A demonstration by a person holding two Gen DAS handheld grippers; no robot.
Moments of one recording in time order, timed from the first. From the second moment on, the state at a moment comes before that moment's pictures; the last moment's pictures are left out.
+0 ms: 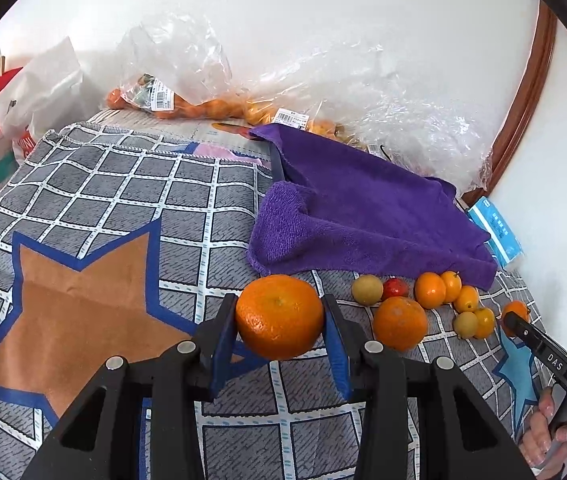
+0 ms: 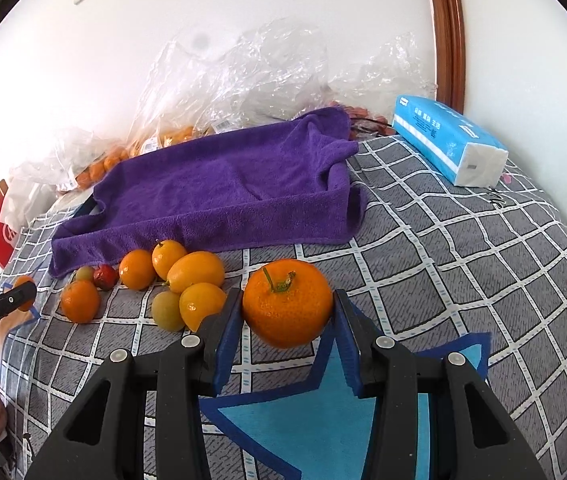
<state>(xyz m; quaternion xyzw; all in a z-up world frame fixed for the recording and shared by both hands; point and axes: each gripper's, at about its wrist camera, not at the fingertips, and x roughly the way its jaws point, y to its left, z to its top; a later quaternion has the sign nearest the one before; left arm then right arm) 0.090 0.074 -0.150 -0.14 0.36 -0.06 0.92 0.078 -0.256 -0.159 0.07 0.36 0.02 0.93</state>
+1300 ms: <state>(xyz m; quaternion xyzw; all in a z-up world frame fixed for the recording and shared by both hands) 0.112 0.063 -0.091 -0.15 0.37 -0.07 0.92 0.107 -0.200 -0.097 0.06 0.33 0.07 0.94</state>
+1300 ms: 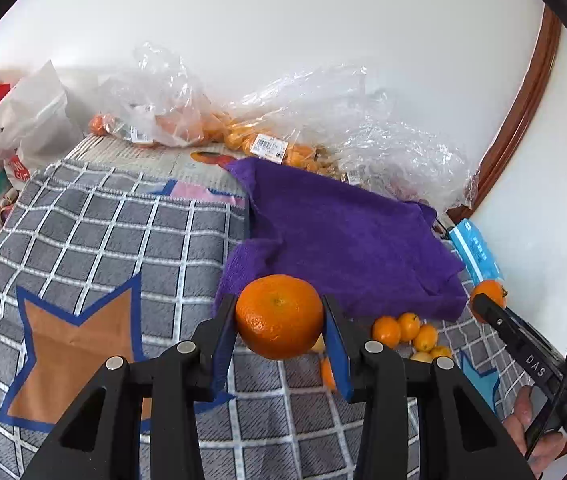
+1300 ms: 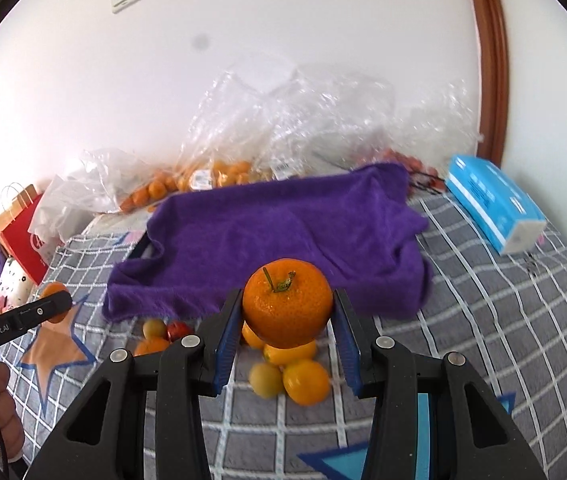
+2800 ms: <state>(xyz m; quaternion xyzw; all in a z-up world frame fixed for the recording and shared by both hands) 0.234 0.015 -0.135 -0.13 0.41 -0.07 0.90 0.252 -0.230 -0.147 0.09 0.40 0.07 0.91</state>
